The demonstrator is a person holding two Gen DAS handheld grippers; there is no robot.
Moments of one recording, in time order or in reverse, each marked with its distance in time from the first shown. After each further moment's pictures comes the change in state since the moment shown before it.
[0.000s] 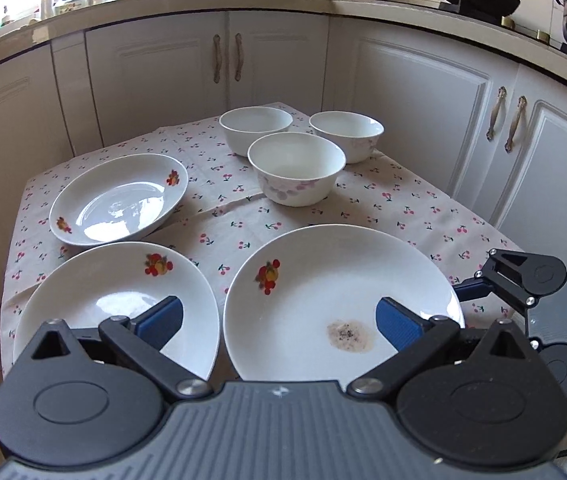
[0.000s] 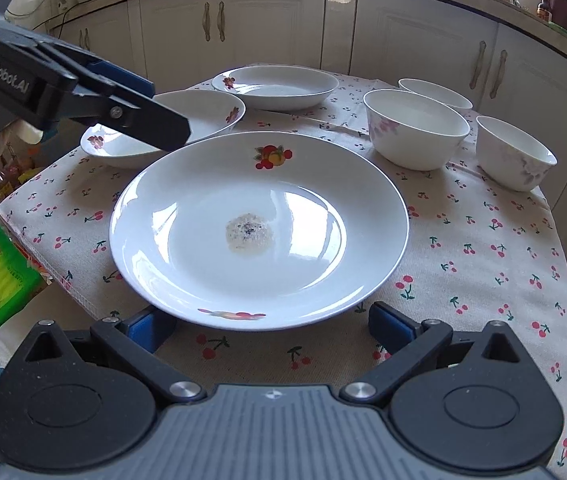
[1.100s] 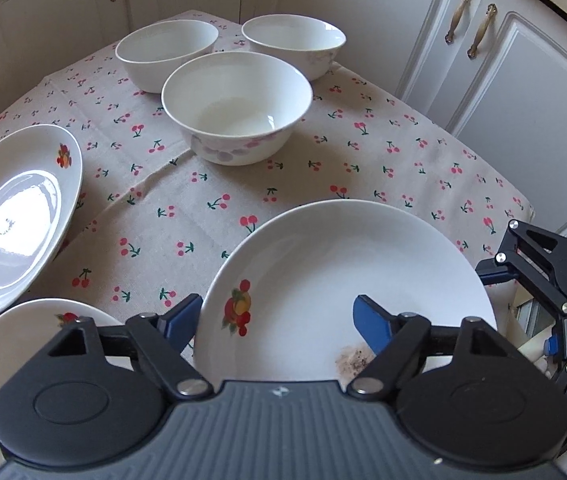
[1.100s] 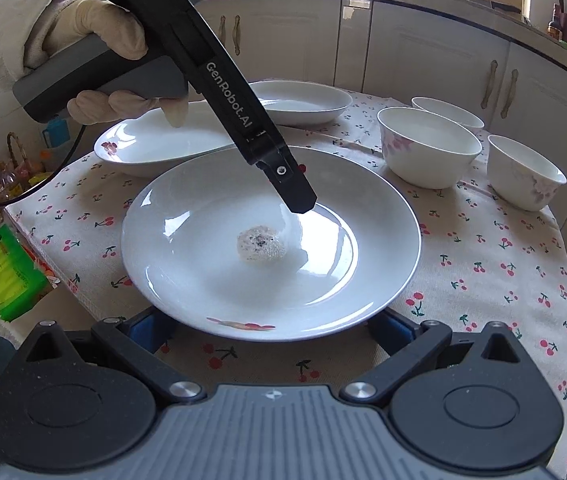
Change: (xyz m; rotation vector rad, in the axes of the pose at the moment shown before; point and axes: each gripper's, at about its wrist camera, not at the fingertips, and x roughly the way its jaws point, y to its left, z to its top) left arm 0.101 0.015 0.052 0.153 0.342 -0.242; right arm 0.001 0.003 -0.001 -0.039 -0.037 0.024
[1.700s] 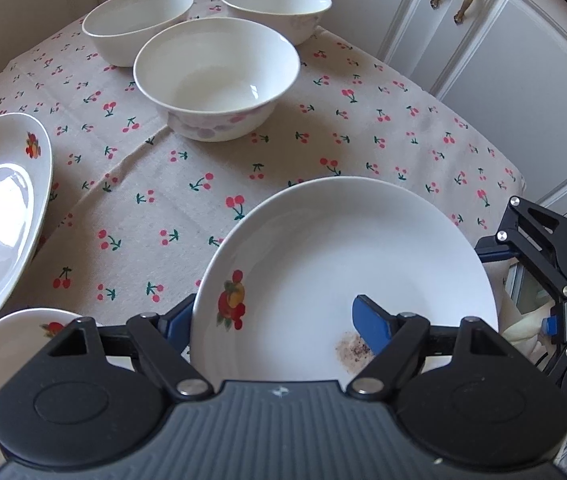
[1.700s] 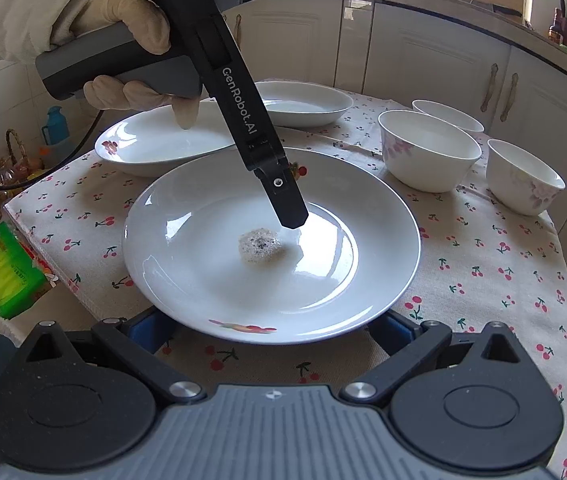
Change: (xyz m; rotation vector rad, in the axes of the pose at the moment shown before) left arm 0.013 0.004 0.011 0.049 0.118 -0.059; right arm -0.001 0.002 0.002 -0.005 0.005 -0.006
